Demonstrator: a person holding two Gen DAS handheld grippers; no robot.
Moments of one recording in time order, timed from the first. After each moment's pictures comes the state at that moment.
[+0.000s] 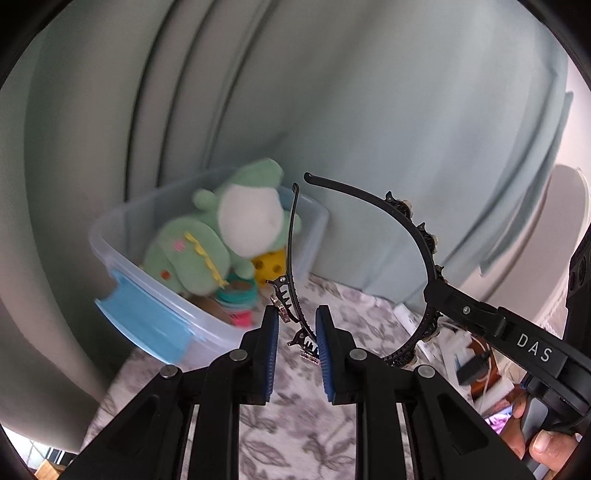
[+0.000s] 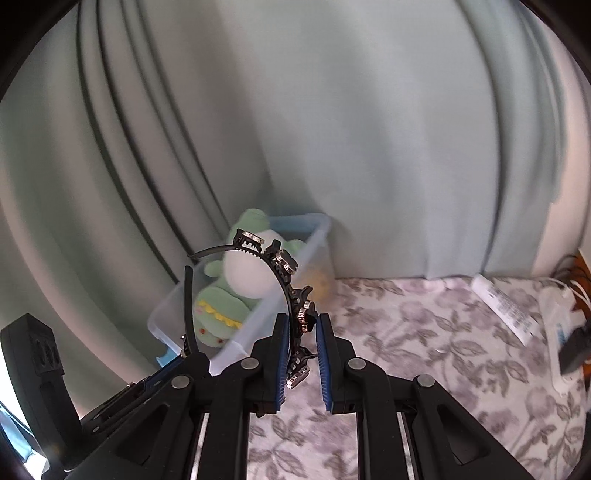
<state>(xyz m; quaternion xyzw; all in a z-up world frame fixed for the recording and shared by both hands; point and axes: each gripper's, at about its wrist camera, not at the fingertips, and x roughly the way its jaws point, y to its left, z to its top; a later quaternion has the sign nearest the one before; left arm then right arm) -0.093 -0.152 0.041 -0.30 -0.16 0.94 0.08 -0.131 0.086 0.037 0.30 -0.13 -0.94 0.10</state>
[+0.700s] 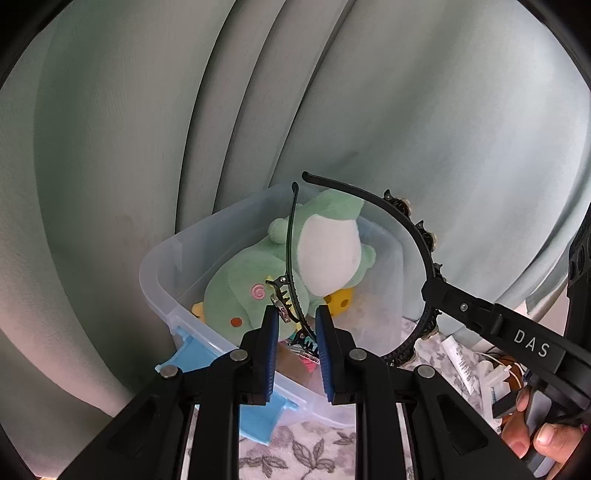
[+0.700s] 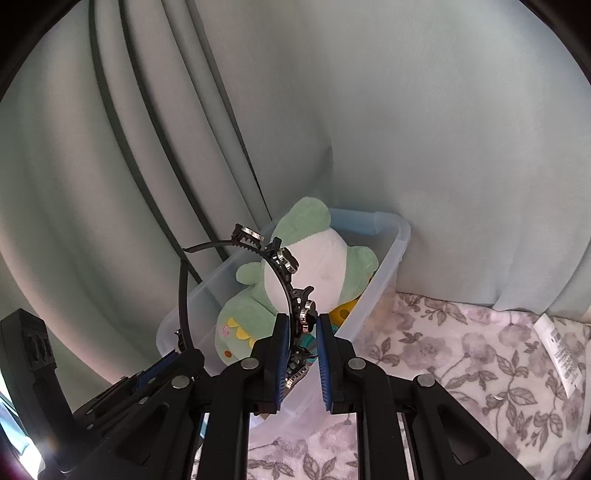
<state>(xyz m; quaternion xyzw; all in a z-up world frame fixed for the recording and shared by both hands) -0.131 -0.244 0.034 -0.30 -0.17 0.94 0.02 -0.218 0.023 0.029 0.33 -0.10 -0.92 0.16</state>
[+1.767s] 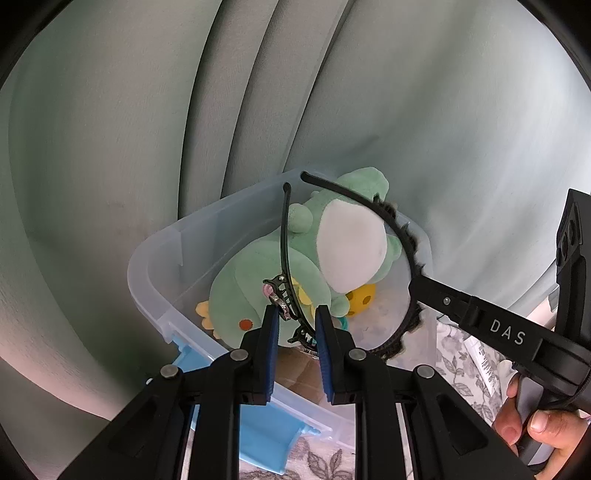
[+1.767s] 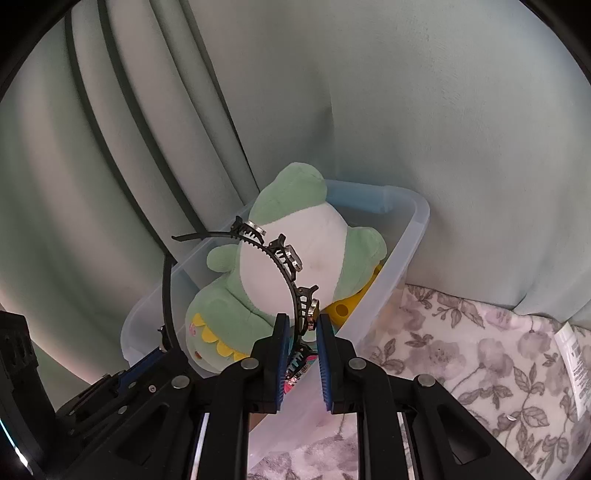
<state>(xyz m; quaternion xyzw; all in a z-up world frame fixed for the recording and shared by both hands) -0.167 -0.266 0.002 -0.32 -0.15 0.93 0.00 -0.266 0.019 -0.005 0.36 -0.08 -0.91 0.18</state>
